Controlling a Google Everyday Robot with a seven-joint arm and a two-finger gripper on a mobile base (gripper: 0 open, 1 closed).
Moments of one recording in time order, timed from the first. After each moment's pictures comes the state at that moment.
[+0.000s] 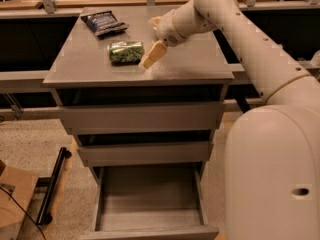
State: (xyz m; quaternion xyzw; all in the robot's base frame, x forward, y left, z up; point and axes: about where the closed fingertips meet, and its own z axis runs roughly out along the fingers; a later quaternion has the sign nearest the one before) arm 0.779 0.035 0.888 -0.63 0.63 0.16 0.43
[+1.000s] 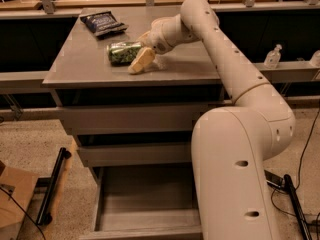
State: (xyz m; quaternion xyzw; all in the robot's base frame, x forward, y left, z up) arm 0.822 0.075 0.836 -0.61 0.64 0.21 0.42
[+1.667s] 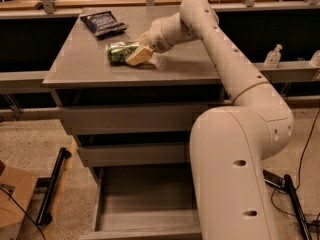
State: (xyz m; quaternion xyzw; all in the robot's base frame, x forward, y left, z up) arm 0.822 0.075 0.841 -0.61 0.64 0.21 0.42
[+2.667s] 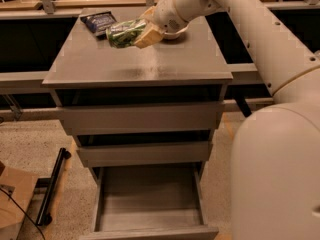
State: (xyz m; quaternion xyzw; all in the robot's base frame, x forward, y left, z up) arm 0.738 0.052 0.943 -0.67 0.58 0.16 0.42
